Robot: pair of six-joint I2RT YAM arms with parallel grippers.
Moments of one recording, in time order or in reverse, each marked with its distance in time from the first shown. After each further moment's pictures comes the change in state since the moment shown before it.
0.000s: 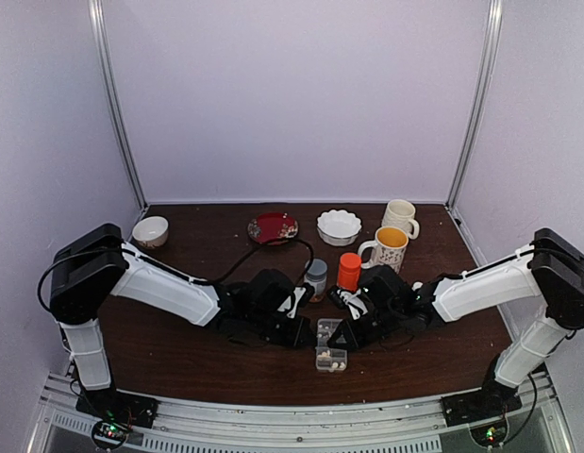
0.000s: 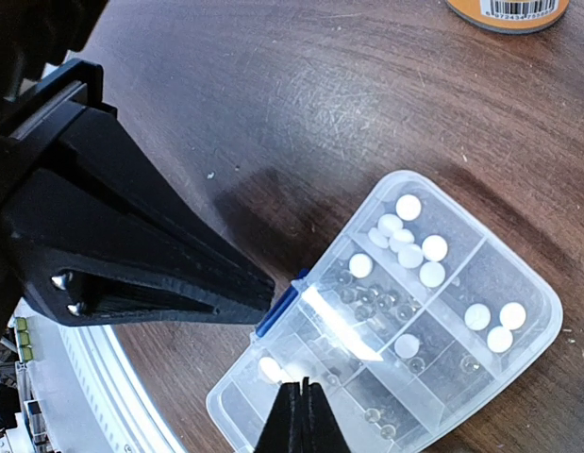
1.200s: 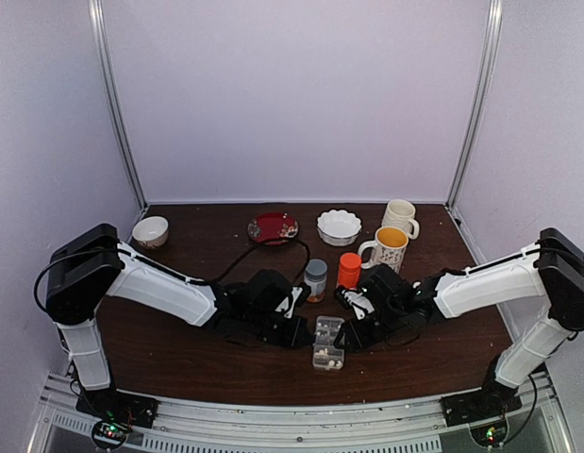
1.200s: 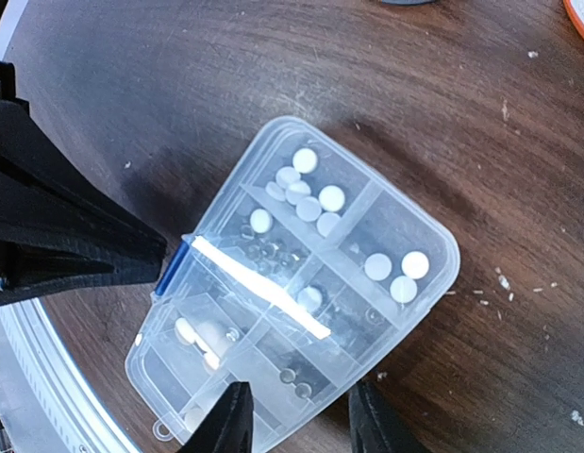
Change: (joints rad) left arm 0.000 -0.021 -0.019 -0.022 -0.031 -0.003; right arm 0.000 -0.027 0.032 -0.178 0.142 -0.039
